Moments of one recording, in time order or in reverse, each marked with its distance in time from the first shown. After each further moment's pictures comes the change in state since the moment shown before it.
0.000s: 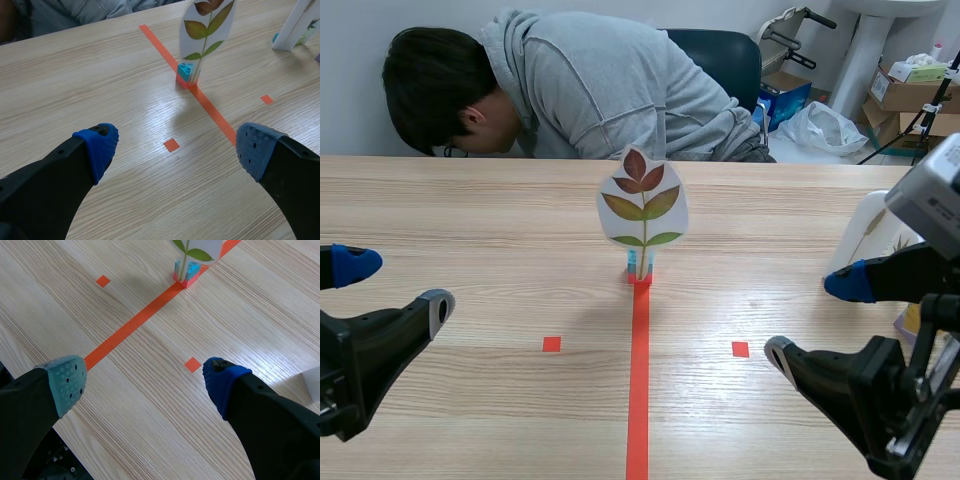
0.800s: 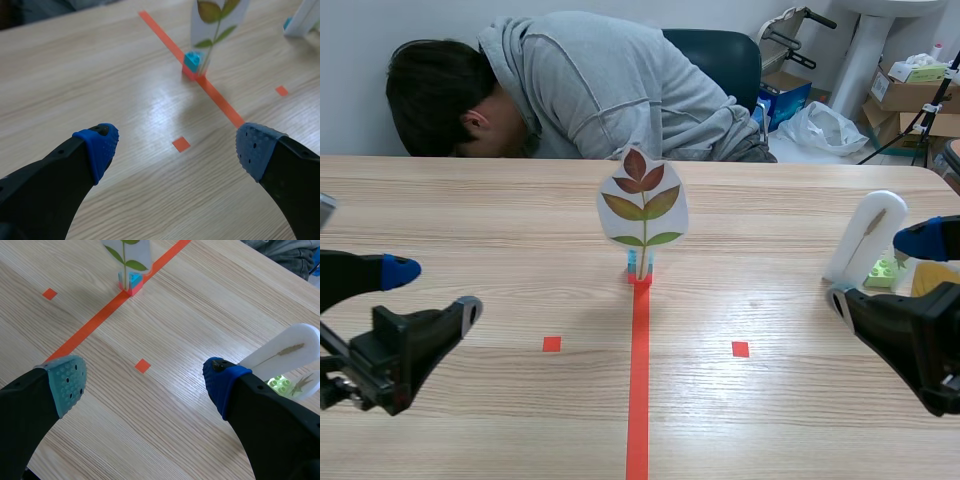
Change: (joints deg) left arm -14.2 0.0 6.5 -13.2 2.6 -4.1 3.0; right arm 0.2 0.0 8.1 0.0 0.0 -3.1 3.3
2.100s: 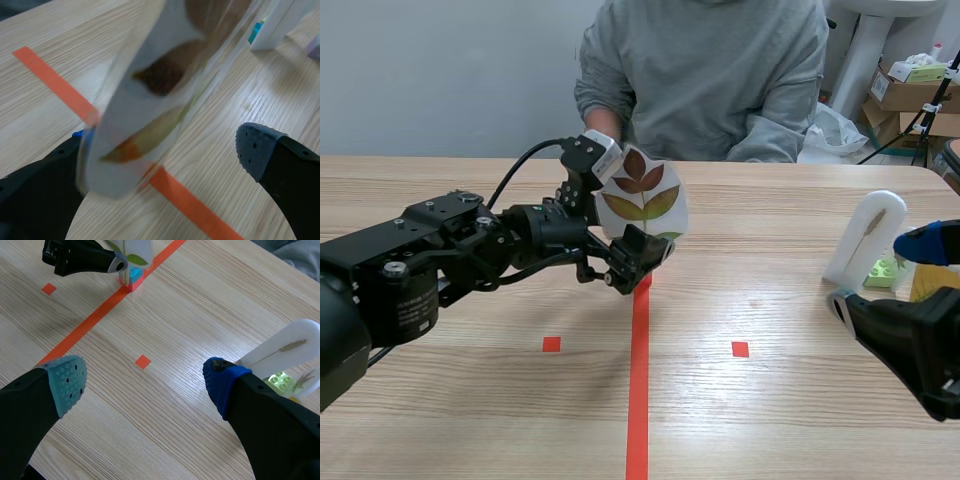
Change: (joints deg) left arm -56.1 16.5 37.8 -55.2 6.1 -1.9 -6.1; right arm 0.0 0.0 0.0 0.0 -0.2 0.0 -0.9
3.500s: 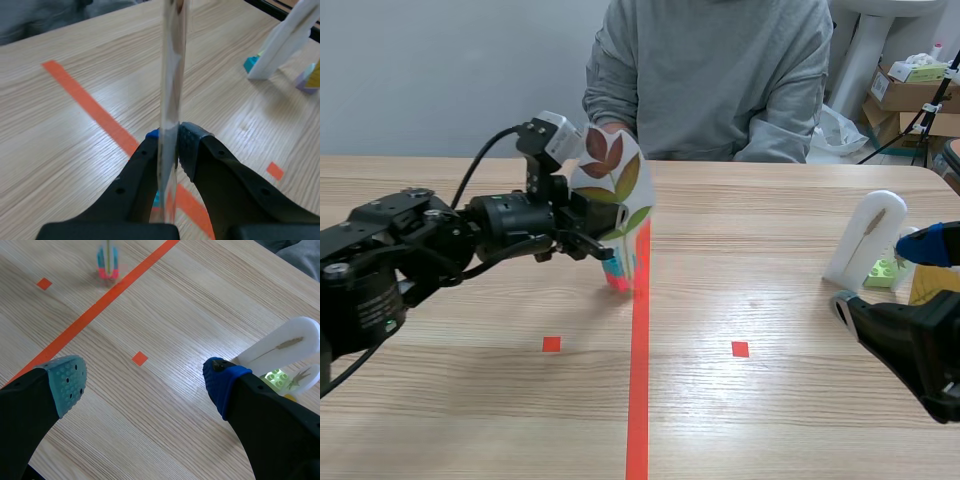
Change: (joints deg) left arm 5.0 -3.4 -9.7 7.1 -3.0 -4.6 1.0; right arm 0.0 0.0 0.0 0.0 -1.1 0.0 0.0
